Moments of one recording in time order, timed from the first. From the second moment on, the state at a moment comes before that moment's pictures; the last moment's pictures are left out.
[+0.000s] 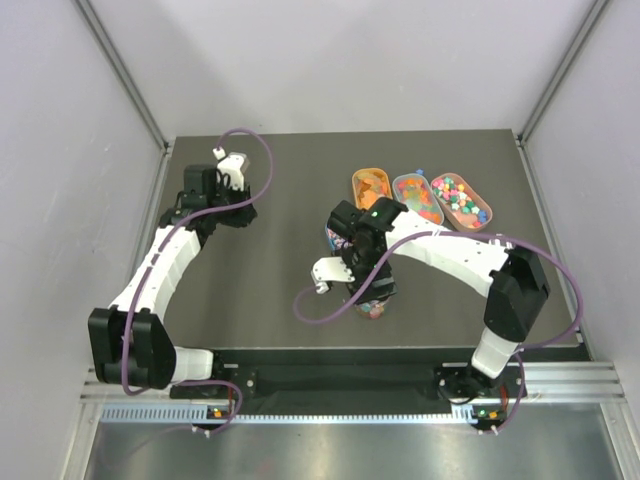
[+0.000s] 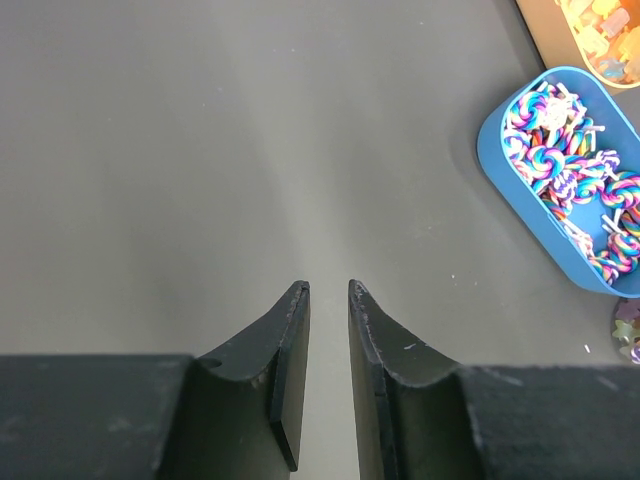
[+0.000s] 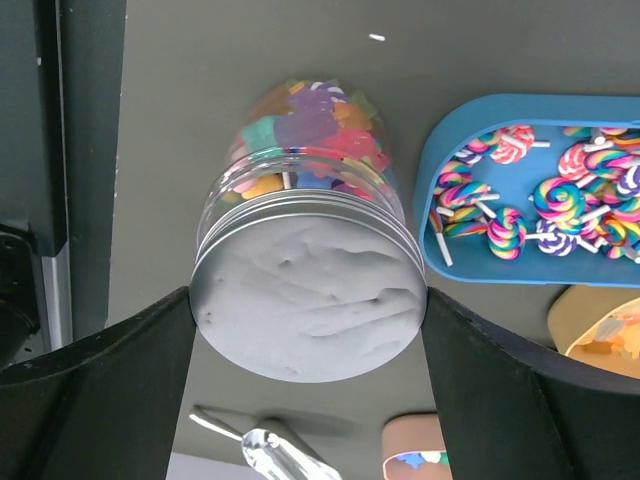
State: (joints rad) left arm -0.11 1.33 1.07 -0.41 0.30 0.03; right arm 0.91 1.72 1.50 -1.28 -0.13 -1.04
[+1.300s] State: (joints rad) left arm -0.11 1.33 1.07 -0.40 0.35 -0.01; right arm 0.94 1.70 1.44 -1.21 -0.10 -0.96
